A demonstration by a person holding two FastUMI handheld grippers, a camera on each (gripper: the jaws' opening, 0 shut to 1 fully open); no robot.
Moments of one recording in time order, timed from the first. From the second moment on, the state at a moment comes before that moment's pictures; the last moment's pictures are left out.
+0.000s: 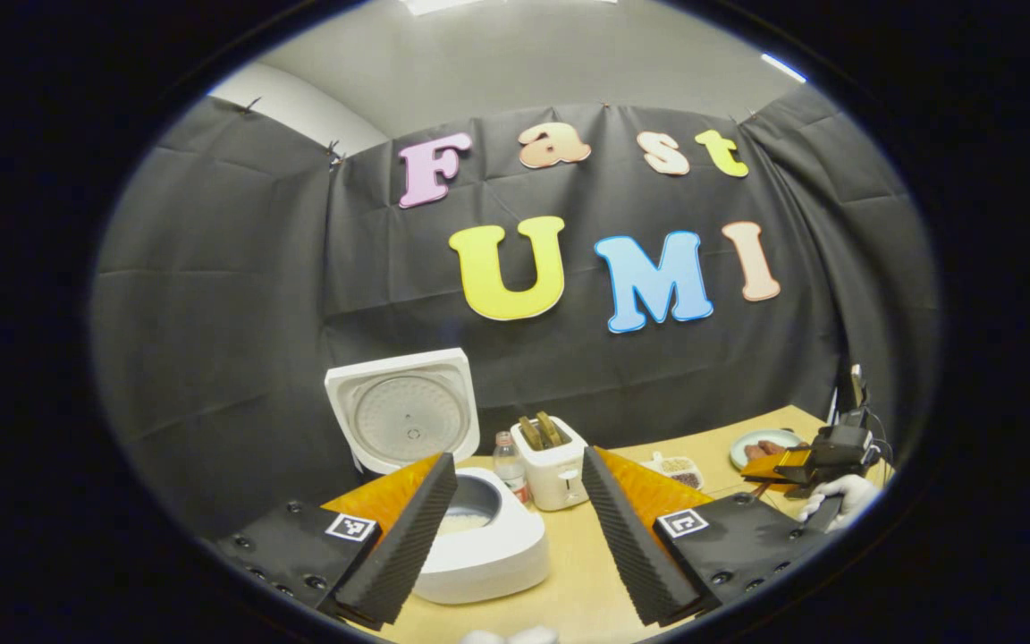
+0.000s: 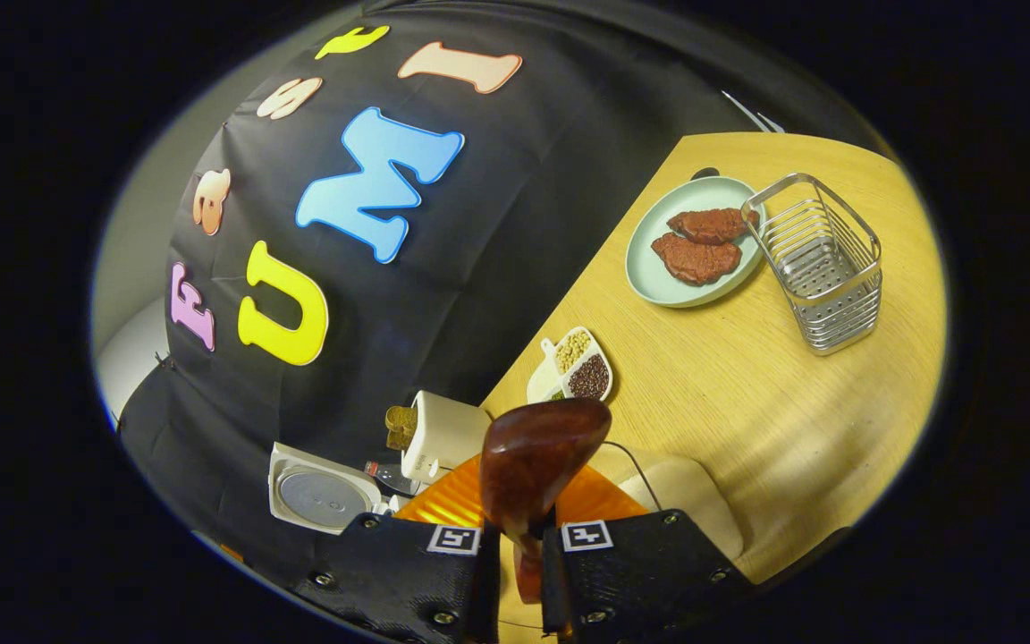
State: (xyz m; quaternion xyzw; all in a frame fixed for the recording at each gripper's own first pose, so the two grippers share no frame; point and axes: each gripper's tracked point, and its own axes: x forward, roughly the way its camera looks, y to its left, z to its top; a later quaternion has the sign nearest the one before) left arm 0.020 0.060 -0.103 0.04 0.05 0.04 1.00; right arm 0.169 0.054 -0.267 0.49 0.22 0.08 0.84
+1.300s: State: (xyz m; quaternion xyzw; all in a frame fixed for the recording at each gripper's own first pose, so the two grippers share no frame) left arm -0.017 0.109 -0.129 0.01 0.05 0.07 1.00; right arm 0.209 0.356 -0.106 0.48 0.26 0.25 0.80
